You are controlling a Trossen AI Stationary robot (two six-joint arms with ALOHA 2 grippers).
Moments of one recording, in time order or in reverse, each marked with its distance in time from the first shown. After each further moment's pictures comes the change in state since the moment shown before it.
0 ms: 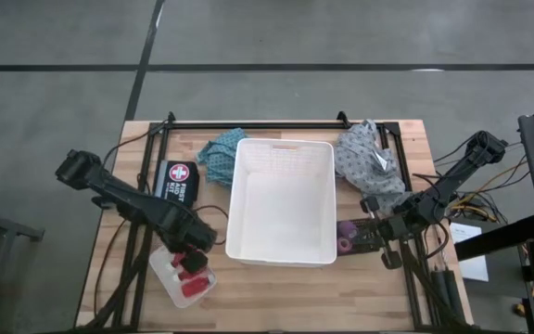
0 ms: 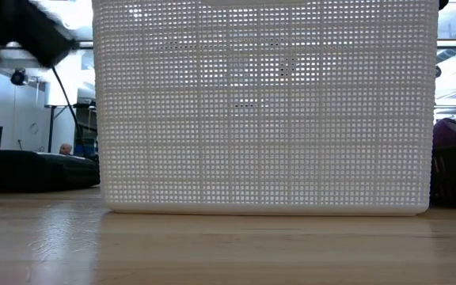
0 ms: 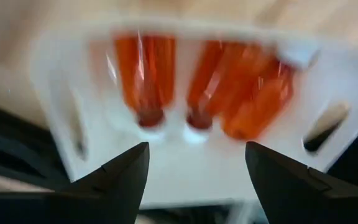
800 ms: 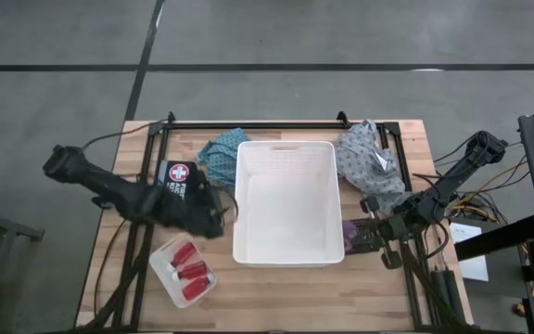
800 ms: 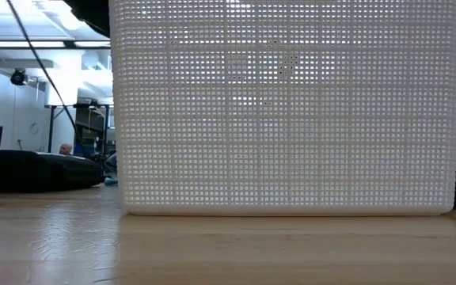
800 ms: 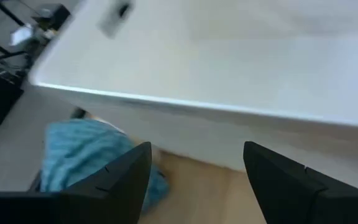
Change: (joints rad) left arm 0.022 -0.180 0.035 0.387 -1.131 0.869; right arm 0.000 0.000 0.000 0.000 0.000 0.000
